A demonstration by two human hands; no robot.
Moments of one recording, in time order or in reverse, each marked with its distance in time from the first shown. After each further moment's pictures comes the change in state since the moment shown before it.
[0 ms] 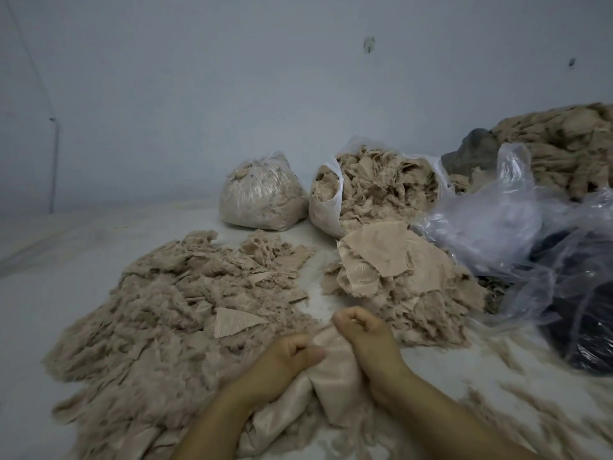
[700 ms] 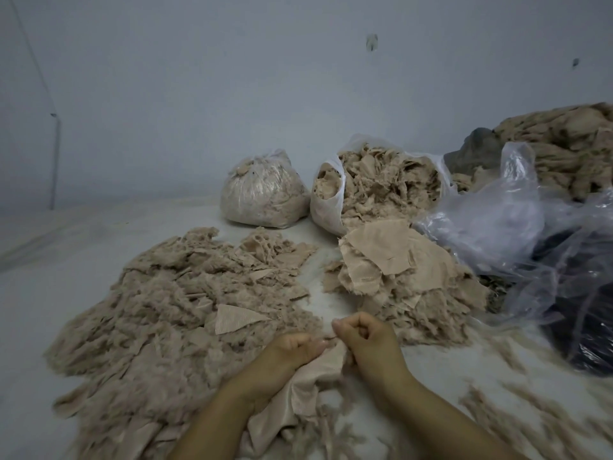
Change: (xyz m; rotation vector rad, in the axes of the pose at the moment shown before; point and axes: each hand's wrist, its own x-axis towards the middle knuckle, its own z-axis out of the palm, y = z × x) left_hand -0.005 0.010 0.005 -0.179 0.014 -0.149; right_hand 0.003 0.014 -0.003 -0.169 0.041 -0.098
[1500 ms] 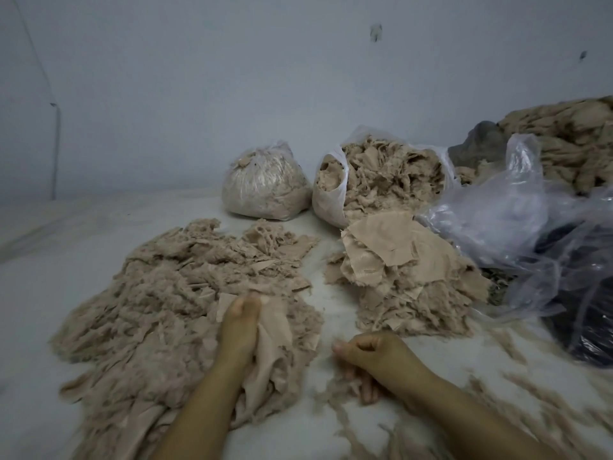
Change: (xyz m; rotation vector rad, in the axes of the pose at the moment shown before) left_hand 0.016 0.000 -0.037 0.063 0.775 0.225; right_hand -0.016 -0.008 -0.024 -0.204 -0.340 0.195
